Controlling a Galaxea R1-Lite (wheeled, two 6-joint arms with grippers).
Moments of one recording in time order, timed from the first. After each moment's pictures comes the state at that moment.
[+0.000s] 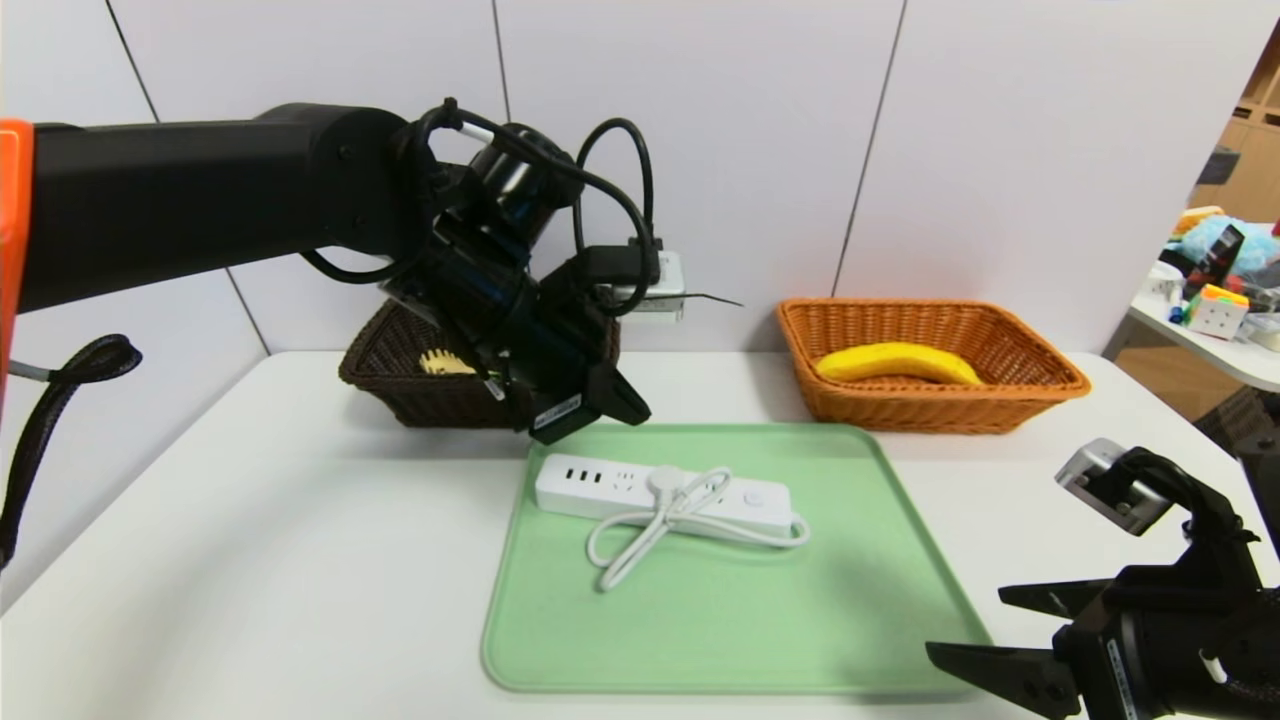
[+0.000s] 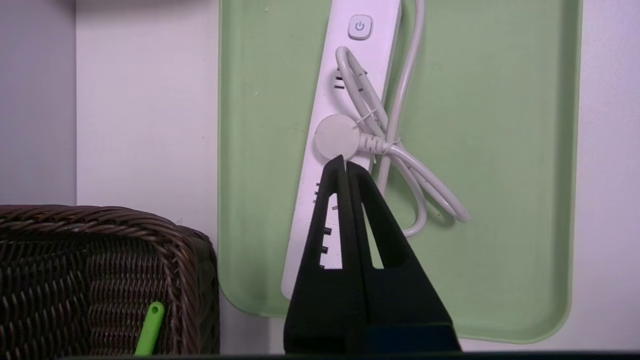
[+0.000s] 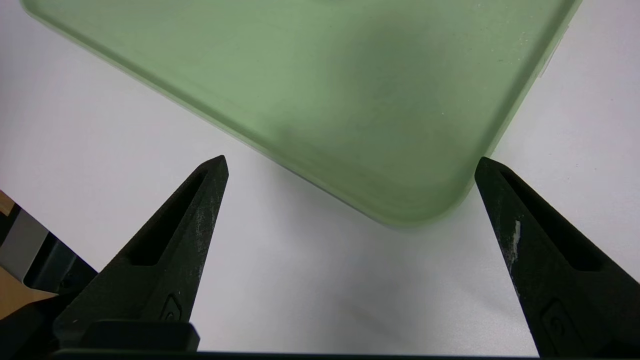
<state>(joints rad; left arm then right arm) -0.56 2.04 -1.98 0.84 -0.46 0.92 0.38 1.24 -0.52 0.02 0.26 0.05</state>
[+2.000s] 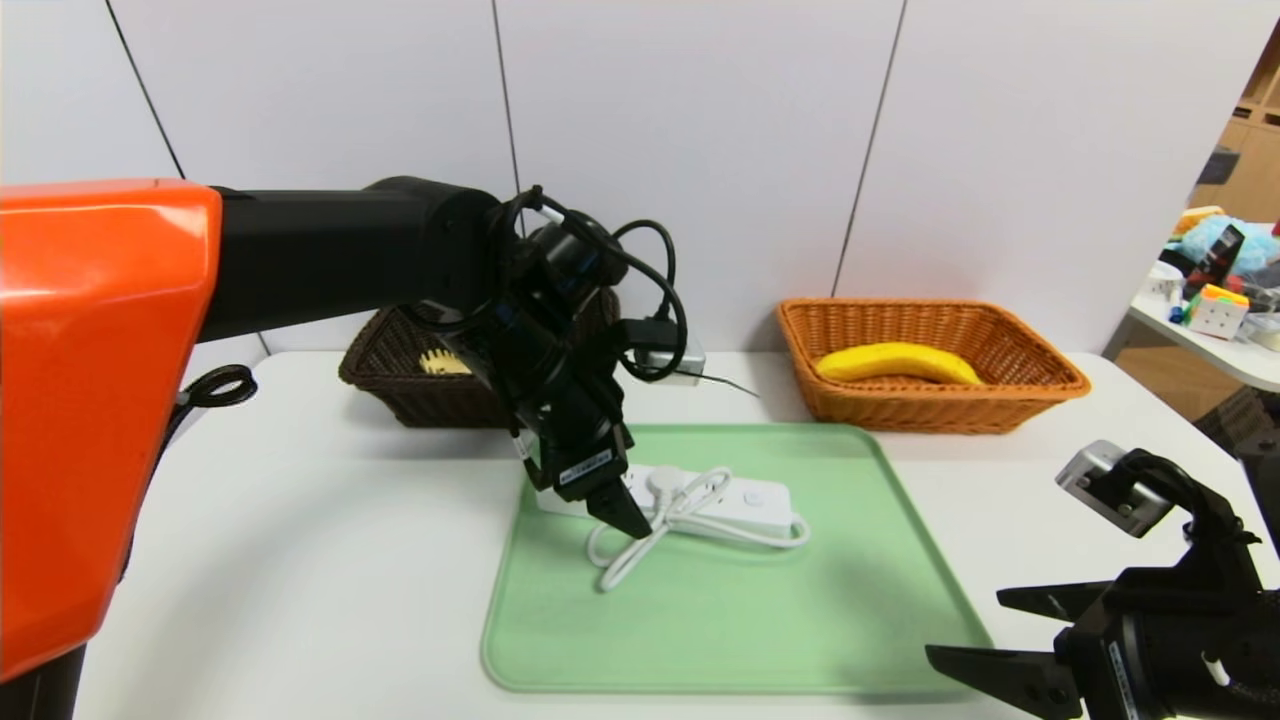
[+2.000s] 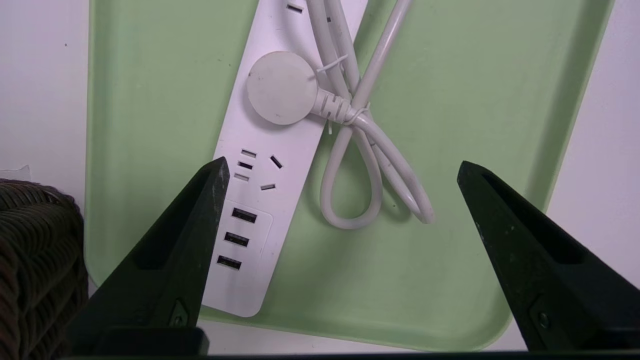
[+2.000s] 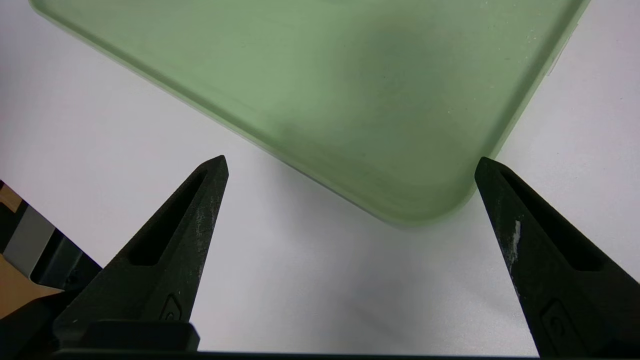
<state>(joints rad) -0.60 2.14 -1.97 0.92 -0.36 0.73 0.38 1.24 -0.52 0.02 0.28 0.05</state>
